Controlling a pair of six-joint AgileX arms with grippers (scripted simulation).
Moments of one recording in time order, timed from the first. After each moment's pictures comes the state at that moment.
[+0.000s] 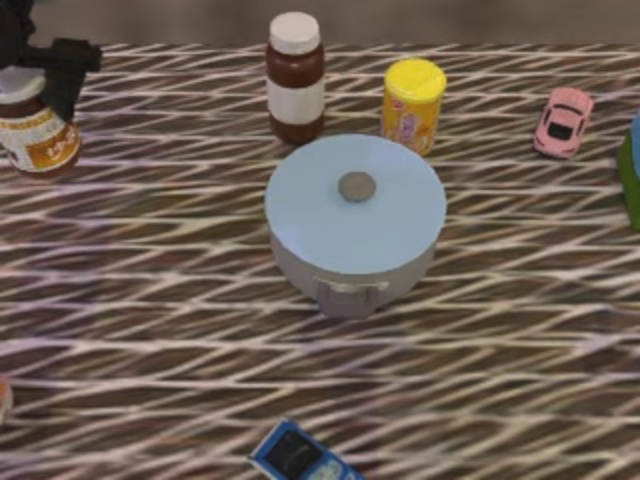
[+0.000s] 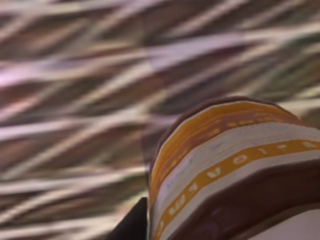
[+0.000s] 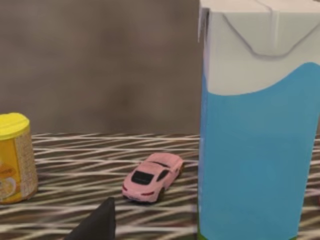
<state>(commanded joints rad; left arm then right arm) -0.02 2.11 1.97 -1.22 0.03 0.12 0.00 0.00 0.00 0.00 0.00 0.00</state>
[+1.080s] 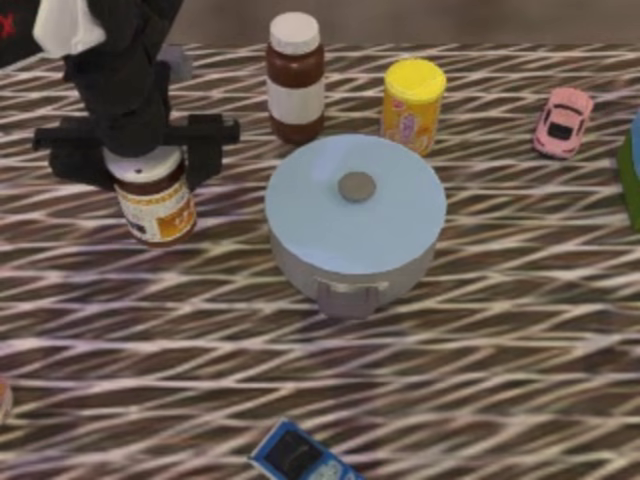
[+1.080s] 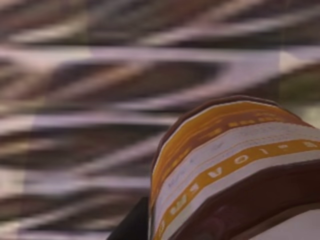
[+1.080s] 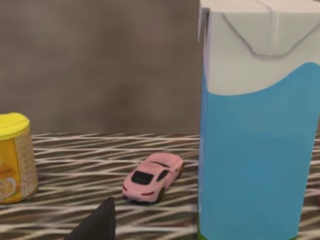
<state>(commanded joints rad) -0.31 2.02 1.62 -0.99 -0.06 -0.30 0.00 0.00 0.00 0.00 0.00 0.00</state>
